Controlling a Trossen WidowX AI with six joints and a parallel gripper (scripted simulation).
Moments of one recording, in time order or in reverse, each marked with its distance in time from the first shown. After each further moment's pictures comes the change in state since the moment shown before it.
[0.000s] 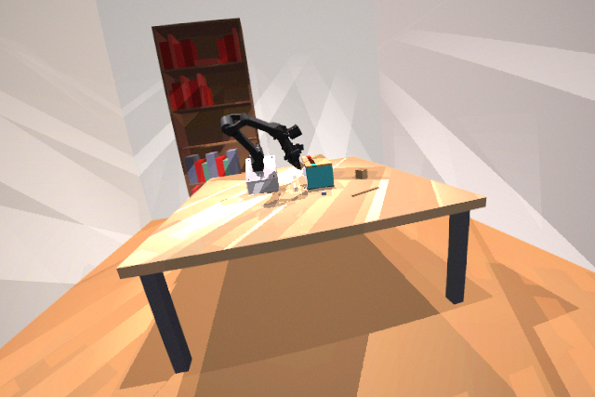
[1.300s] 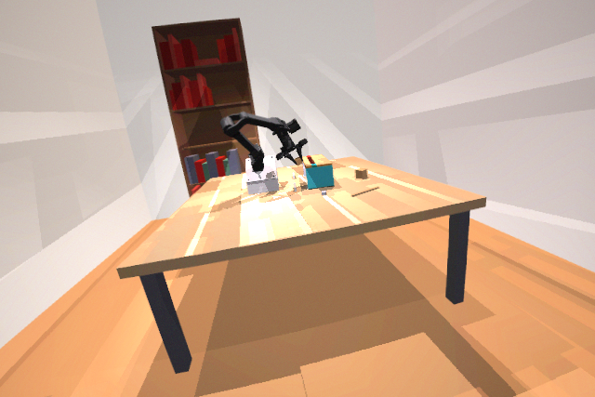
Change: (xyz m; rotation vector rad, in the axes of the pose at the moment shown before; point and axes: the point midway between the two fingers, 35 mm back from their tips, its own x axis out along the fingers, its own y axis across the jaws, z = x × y) arm -0.028 -0.008 0.014 -1.508 0.030 -0.079
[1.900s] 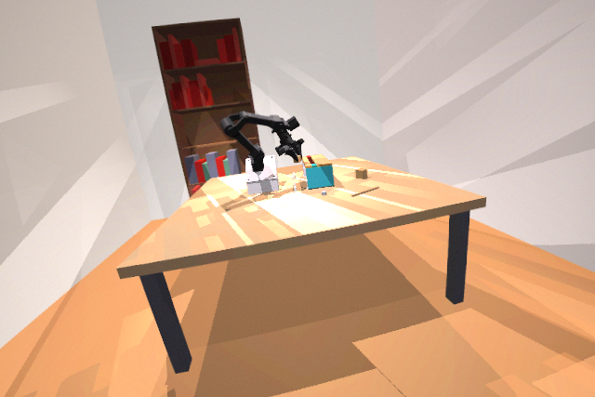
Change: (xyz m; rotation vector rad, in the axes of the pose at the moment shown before) arm -0.013 -0.007 -0.005 -0.693 0.042 -0.011
